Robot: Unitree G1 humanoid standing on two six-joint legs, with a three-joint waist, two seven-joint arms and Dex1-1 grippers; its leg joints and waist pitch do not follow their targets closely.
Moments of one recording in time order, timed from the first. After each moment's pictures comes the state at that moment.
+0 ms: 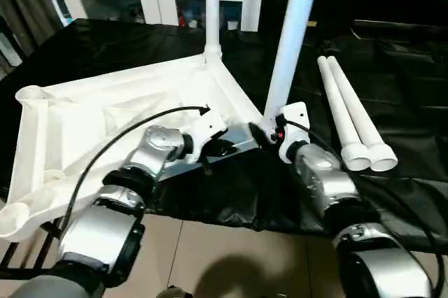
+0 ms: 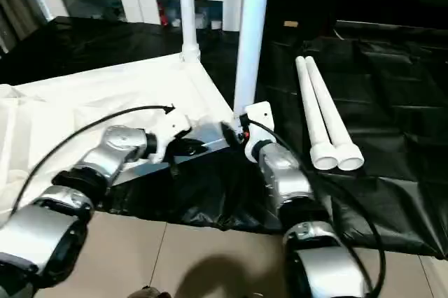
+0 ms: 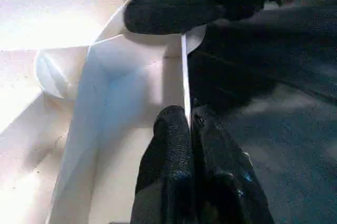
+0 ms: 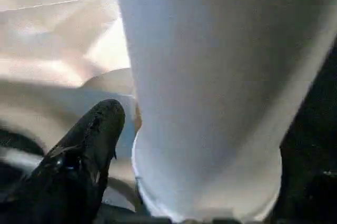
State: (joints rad) left arm -0.85 0.21 -0.17 1.12 0.15 -0.17 -1.08; right arm -0.62 -0.13 0.00 0.84 0.07 -0.03 0.61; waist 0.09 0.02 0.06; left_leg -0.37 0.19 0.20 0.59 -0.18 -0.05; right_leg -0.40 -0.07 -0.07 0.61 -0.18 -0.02
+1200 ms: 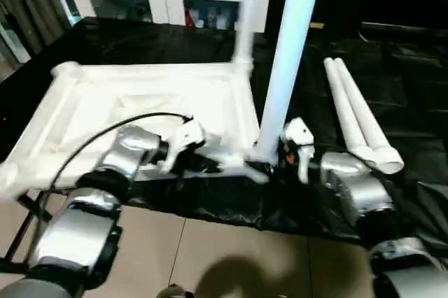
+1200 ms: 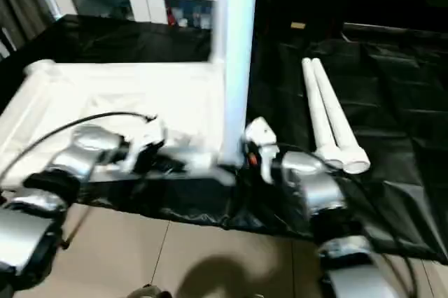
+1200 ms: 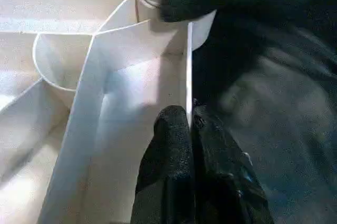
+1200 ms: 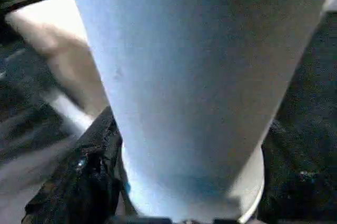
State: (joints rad) left arm -0.85 0.23 -0.17 1.12 0.13 -0.13 -1.16; right arm -0.56 -0.17 0.02 0.72 0.08 0.06 0.72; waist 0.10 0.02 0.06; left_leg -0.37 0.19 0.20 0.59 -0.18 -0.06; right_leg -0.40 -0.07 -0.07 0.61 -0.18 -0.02
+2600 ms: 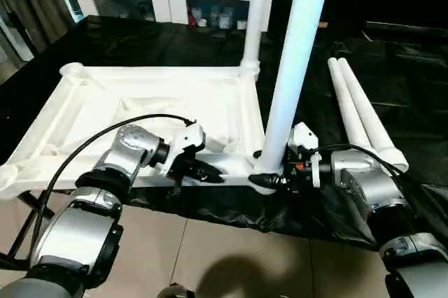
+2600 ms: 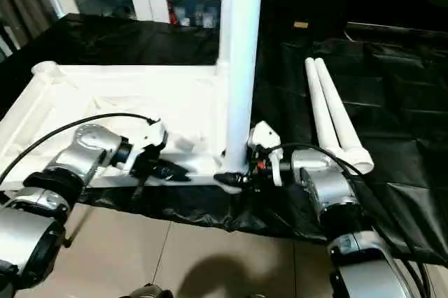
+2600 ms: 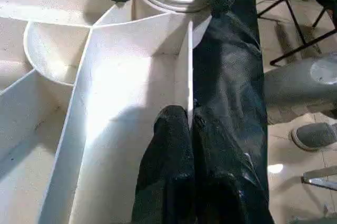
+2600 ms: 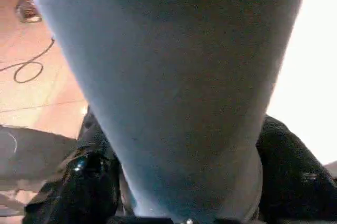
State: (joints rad) left arm -0.83 0.31 -0.18 1.10 0.10 -0.17 -1.51; right arm -0.55 -0.33 0.16 0.64 0.14 0.09 1.28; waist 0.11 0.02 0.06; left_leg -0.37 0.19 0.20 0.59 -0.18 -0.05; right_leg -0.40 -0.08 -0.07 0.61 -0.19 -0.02
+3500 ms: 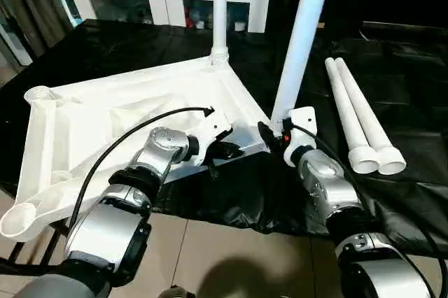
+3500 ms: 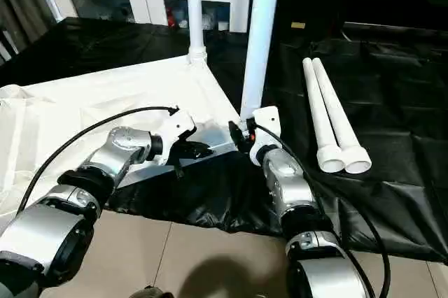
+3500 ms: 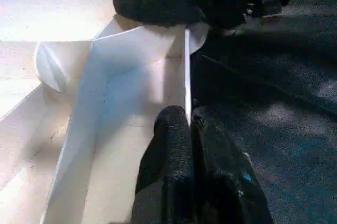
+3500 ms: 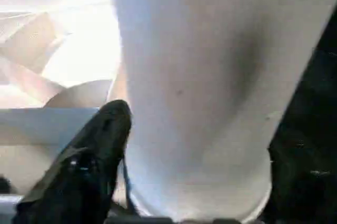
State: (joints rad) left arm -0.88 0.14 -0.15 1.14 0.14 -0.09 -0.98; right arm -0.60 -0.08 -0.04 0.84 0.04 -0.08 0.35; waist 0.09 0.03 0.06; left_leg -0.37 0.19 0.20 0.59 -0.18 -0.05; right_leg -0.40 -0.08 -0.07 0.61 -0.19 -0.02
